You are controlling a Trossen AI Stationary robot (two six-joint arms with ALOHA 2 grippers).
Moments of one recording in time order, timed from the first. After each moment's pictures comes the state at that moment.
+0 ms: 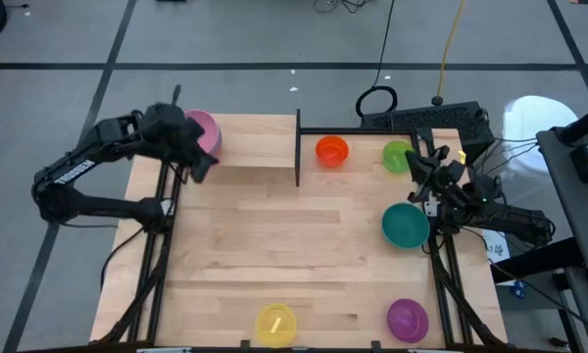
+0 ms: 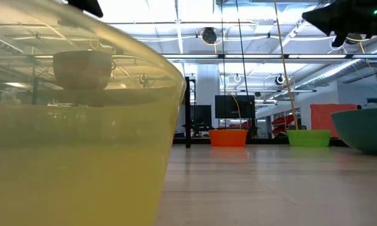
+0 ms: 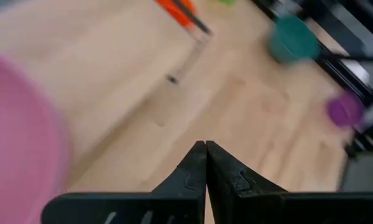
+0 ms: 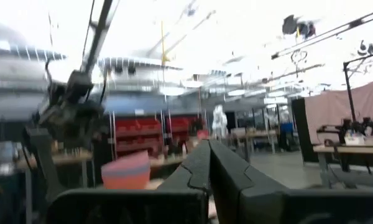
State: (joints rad) left arm 0.41 1.02 1.39 -1.17 0.16 -0.39; right arm -0.18 0.01 0.13 0.35 0.36 -0.07
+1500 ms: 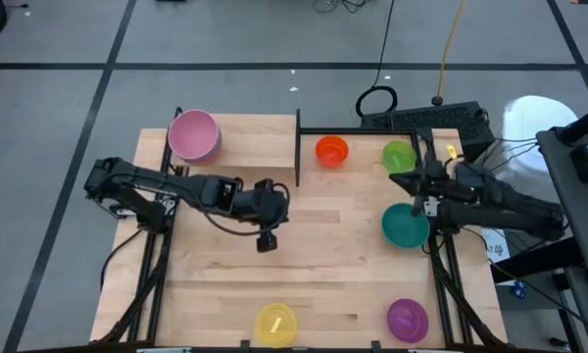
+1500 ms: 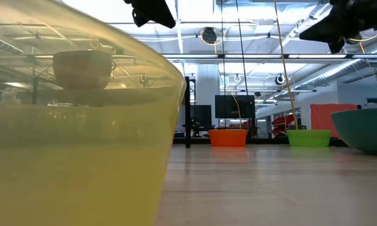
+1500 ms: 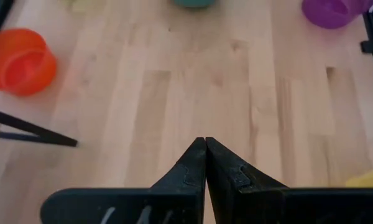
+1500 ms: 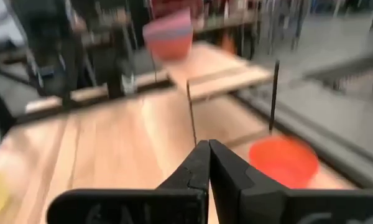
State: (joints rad) left arm -0.15 1.54 1.39 -0.68 -0.13 -0.17; right arm -0.17 0.23 0.48 -0.48 0.15 0.17
